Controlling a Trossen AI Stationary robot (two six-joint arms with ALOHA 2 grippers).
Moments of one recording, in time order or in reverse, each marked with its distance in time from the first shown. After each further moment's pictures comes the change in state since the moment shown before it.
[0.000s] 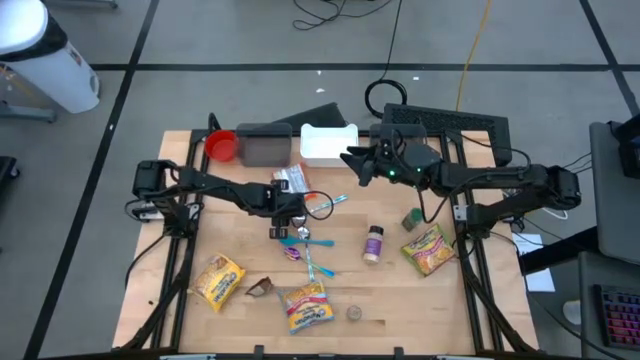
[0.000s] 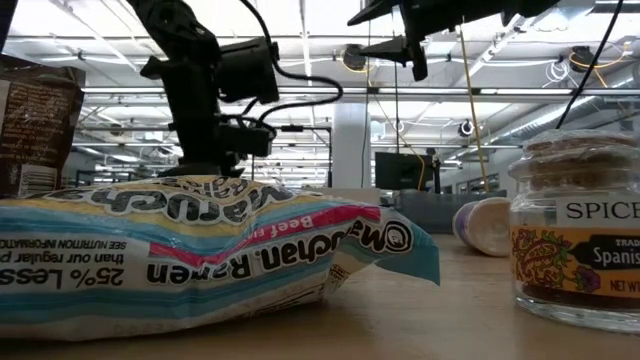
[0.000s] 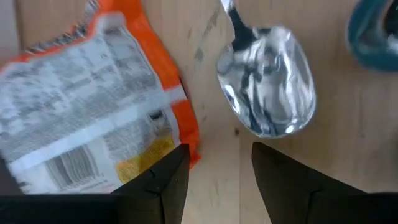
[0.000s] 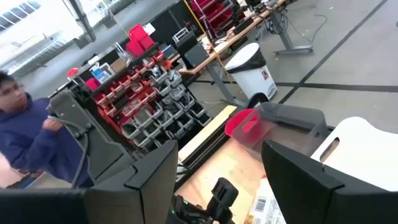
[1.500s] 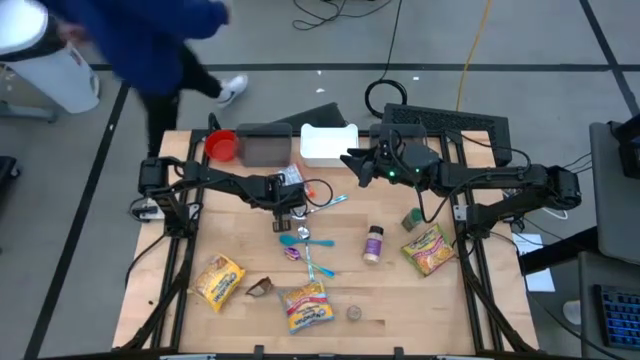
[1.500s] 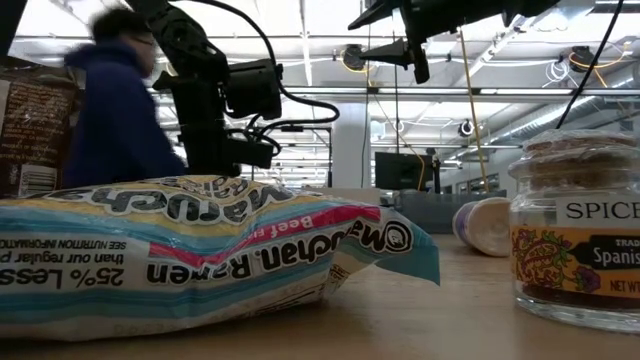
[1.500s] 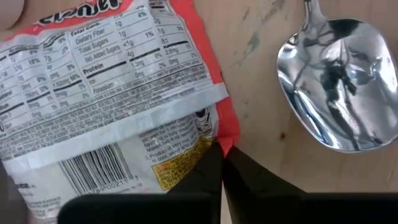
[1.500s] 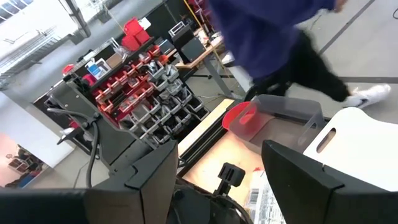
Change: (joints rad) left arm 0.090 0.036 0.009 -0.028 0.035 -0.086; right arm 0.002 0.000 0.000 -0.032 -0.002 0.020
